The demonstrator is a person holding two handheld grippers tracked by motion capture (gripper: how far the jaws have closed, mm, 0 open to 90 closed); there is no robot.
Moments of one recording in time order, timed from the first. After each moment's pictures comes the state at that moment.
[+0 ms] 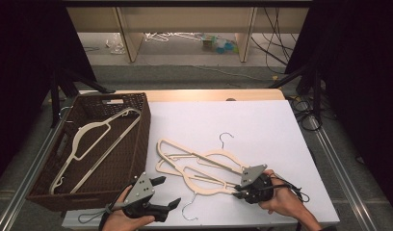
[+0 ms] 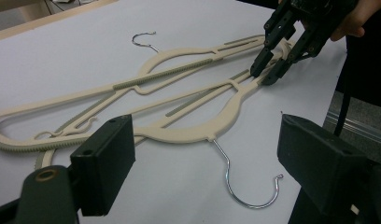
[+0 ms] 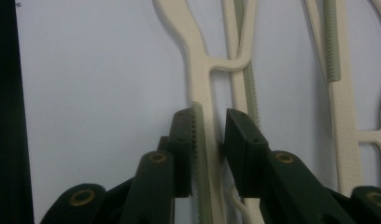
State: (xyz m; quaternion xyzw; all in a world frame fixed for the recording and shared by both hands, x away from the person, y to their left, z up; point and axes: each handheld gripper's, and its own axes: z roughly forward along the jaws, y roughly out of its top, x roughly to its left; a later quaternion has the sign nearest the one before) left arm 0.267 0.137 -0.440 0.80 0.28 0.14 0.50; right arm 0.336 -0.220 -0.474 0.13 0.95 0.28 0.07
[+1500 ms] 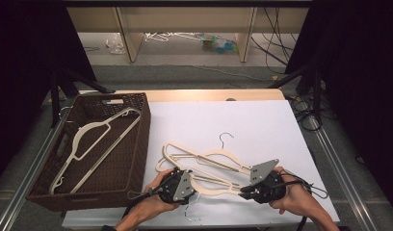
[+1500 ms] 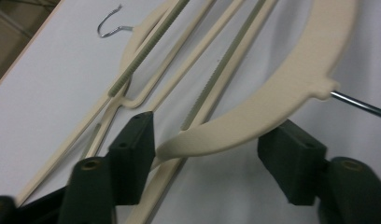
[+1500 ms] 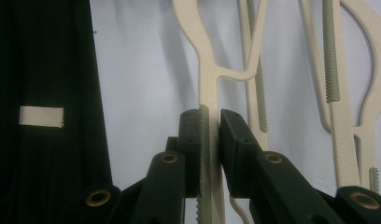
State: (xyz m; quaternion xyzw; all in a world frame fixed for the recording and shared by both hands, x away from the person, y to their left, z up) left arm 0.324 0.071 -0.491 0.90 0.07 0.25 0.36; right arm 0.325 -0.234 -0.432 0.12 0.95 0.28 0.03
